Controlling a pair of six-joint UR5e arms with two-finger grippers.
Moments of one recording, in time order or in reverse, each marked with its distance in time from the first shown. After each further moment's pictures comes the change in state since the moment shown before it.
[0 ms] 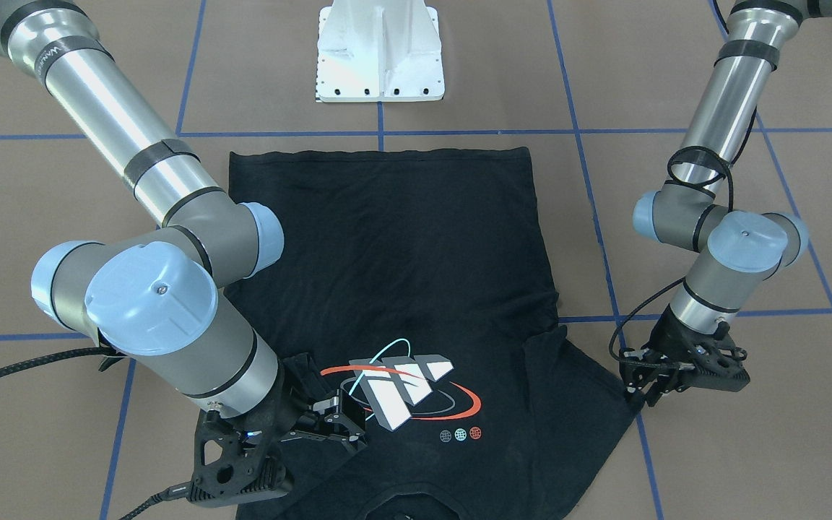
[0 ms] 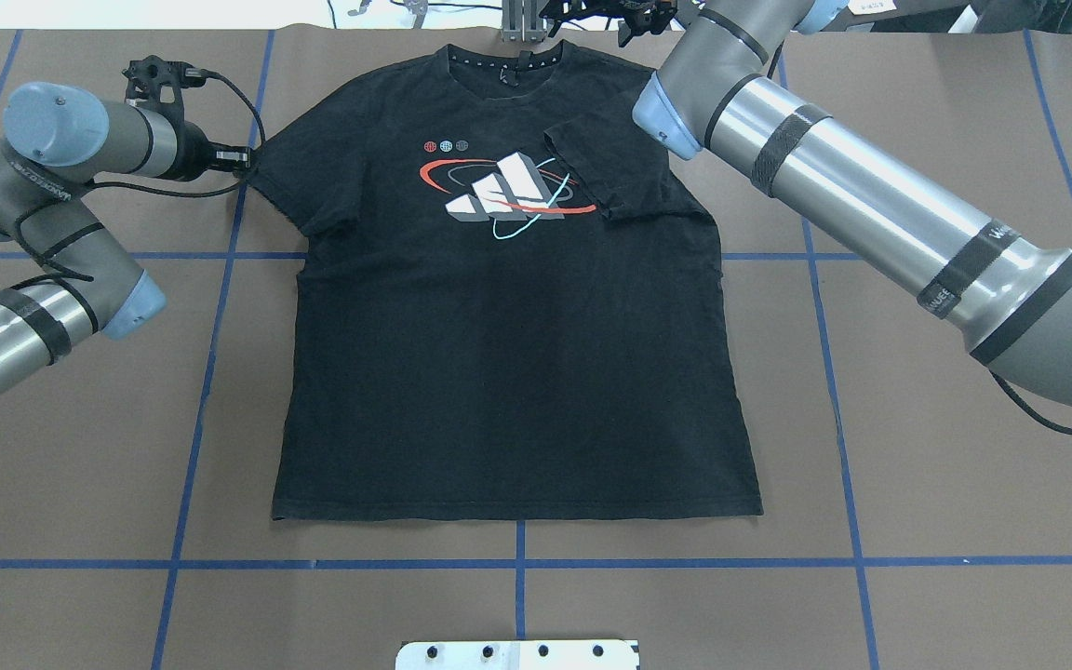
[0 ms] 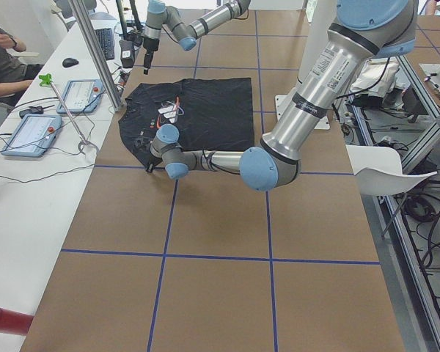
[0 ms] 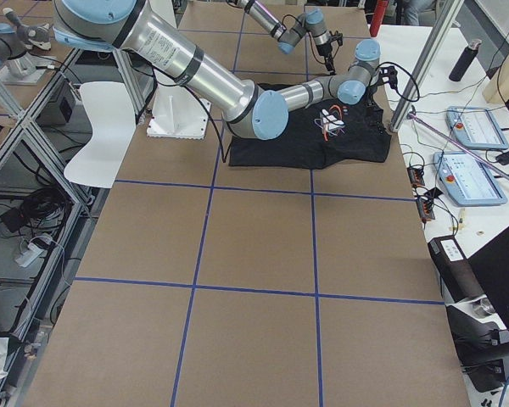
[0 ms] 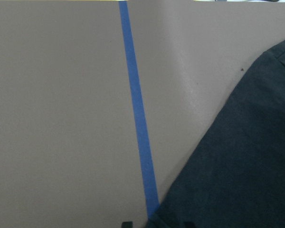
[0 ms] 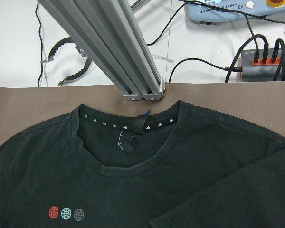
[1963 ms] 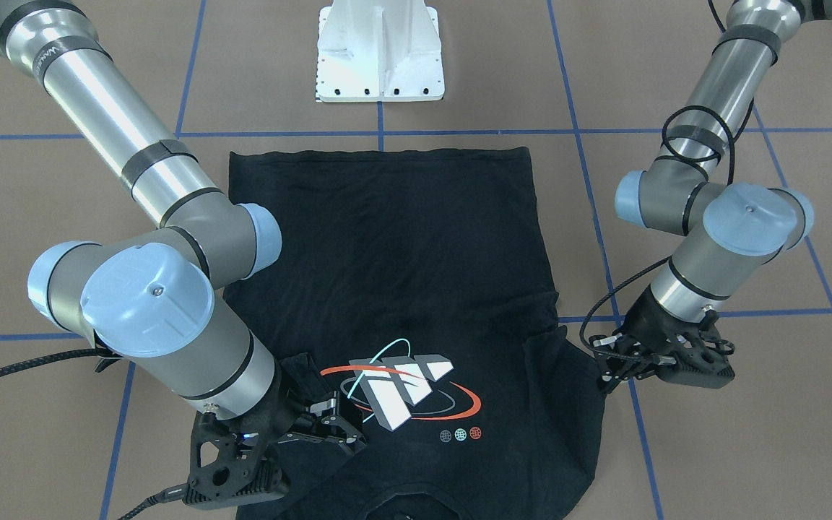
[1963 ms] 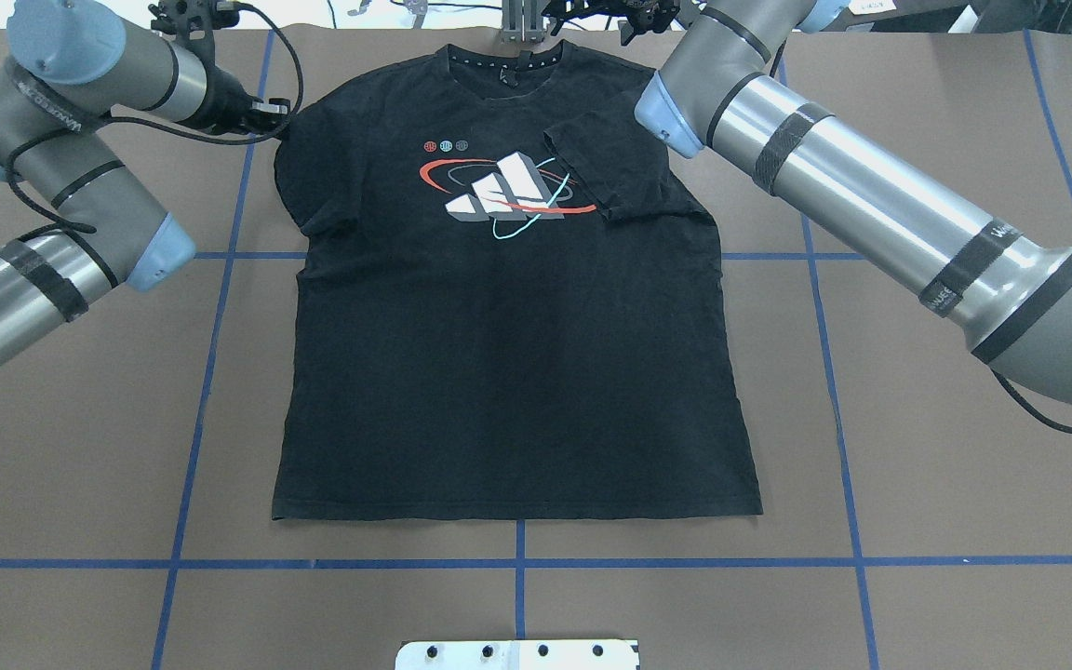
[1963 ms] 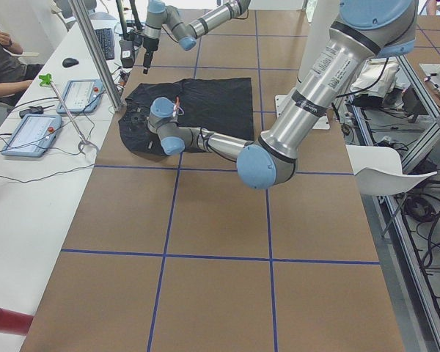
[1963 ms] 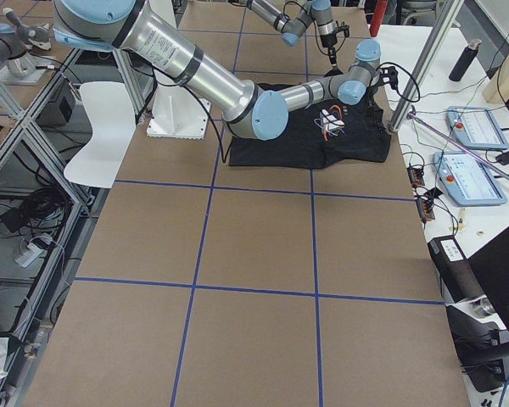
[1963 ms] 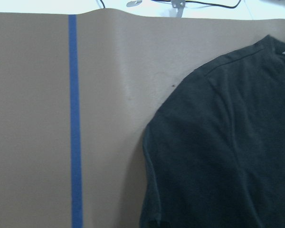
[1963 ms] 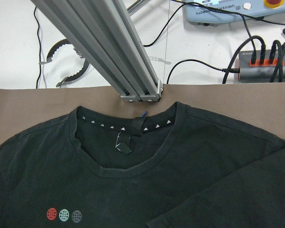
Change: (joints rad) left arm -0.031 -0.072 -0.218 0.270 -0.146 -0.097; right arm 0.003 -0.002 0.000 0.000 0.000 0.000
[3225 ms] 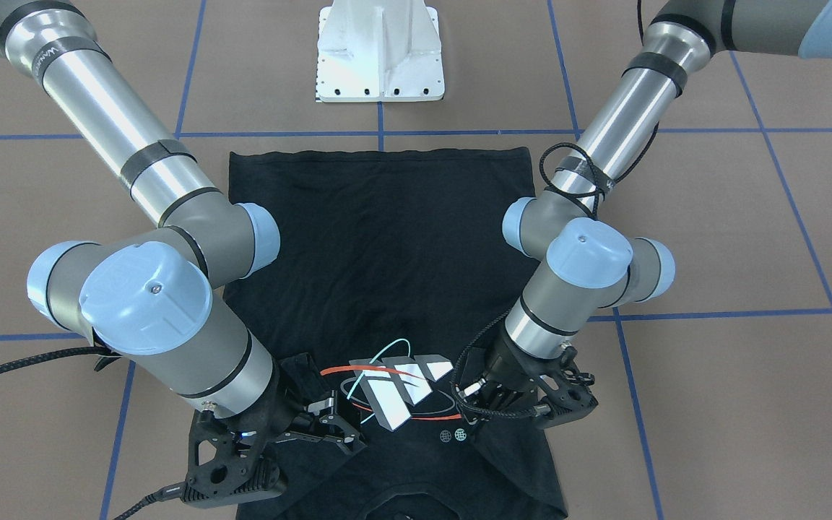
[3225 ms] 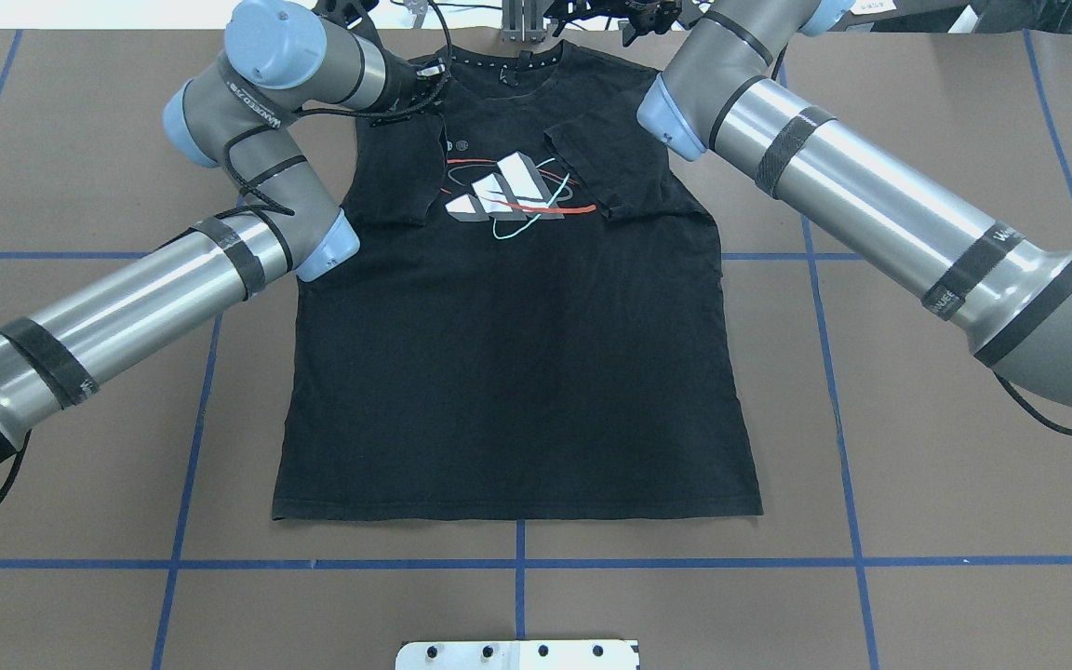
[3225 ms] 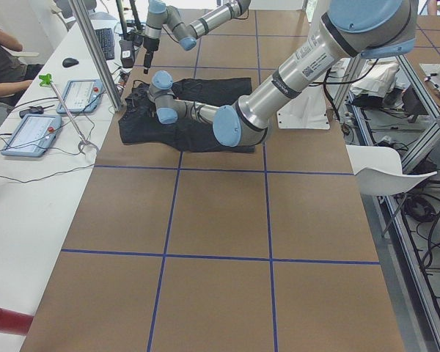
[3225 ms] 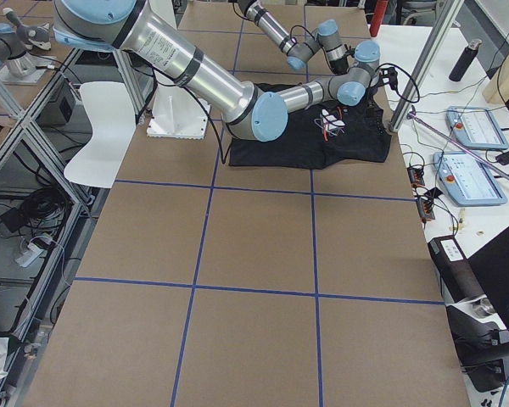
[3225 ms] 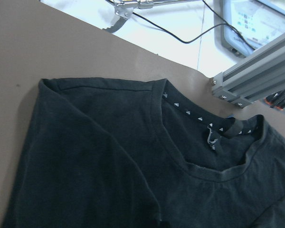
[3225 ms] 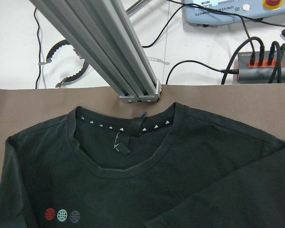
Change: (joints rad) left arm 0.131 -0.323 0.383 -0.250 0.166 -0.480; right arm -0.001 -0.008 0.009 0.003 -0.007 -0.001
